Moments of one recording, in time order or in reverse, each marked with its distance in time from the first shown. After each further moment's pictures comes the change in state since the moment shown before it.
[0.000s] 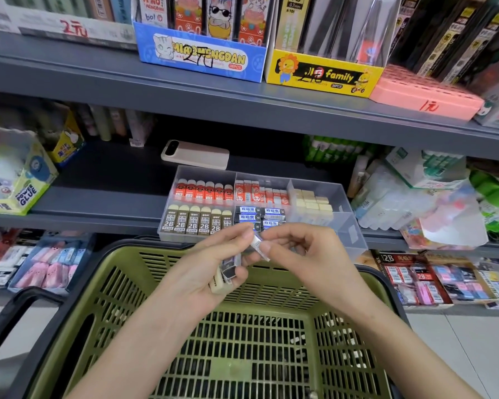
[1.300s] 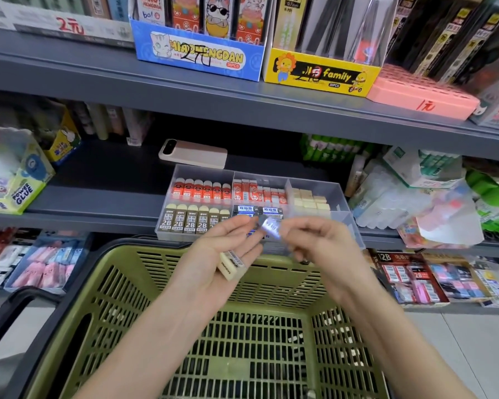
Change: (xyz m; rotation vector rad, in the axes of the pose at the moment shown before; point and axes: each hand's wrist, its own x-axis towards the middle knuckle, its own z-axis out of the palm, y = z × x) left_hand 0.005 -0.006 0.008 -0.220 -0.034 0.124; right_hand 0.009 0.006 -0.011 0.328 0.182 0.242
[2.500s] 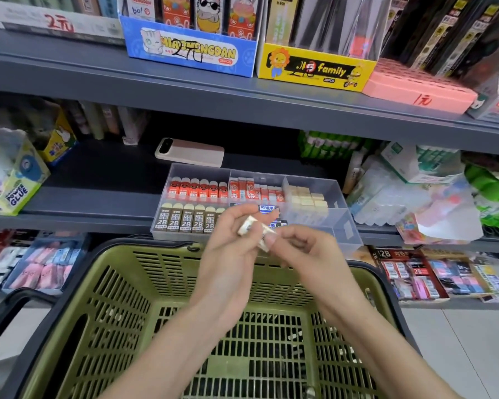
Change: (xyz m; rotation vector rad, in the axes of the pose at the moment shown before) left_hand -0.002 -0.025 0.017 0.228 -0.120 0.350; right_hand -0.017 0.011 0.009 -0.077 -0.111 -0.158
